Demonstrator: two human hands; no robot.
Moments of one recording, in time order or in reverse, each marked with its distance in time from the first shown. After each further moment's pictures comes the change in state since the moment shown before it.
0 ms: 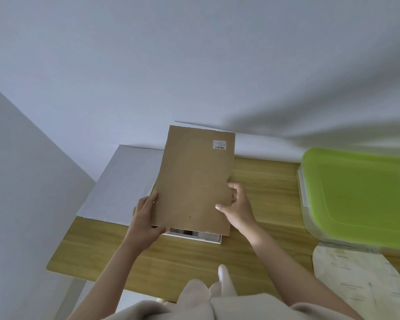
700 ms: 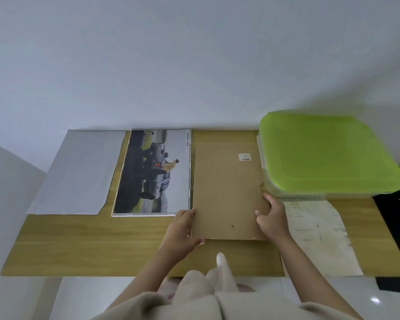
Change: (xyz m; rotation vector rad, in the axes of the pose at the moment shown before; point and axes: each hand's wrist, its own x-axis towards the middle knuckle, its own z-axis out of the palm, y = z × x) left_hand -0.064 0.082 0.119 -0.121 -0.416 0.059; right_hand -0.093 0.088 -0.129 -0.254 0.366 0.223
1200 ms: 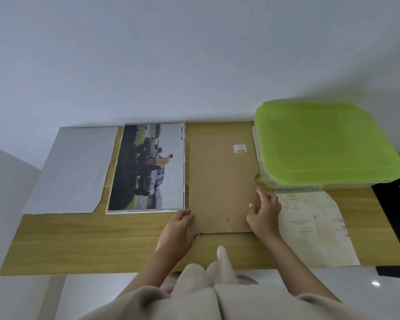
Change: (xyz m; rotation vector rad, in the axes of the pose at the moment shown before) left_hand -0.003 -0.011 0.016 0.255 0.070 0.052; right_hand -0.003 0.016 0.023 -0.181 0.133 -0.121
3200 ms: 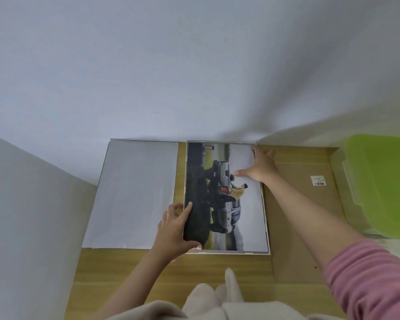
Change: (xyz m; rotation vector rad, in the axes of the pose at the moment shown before) left_hand 0.074 -0.183 -0.163 0.077 -0.174 -0.049; right_hand 0.147 -0.249 0.152 -0.291 -0.346 0.027
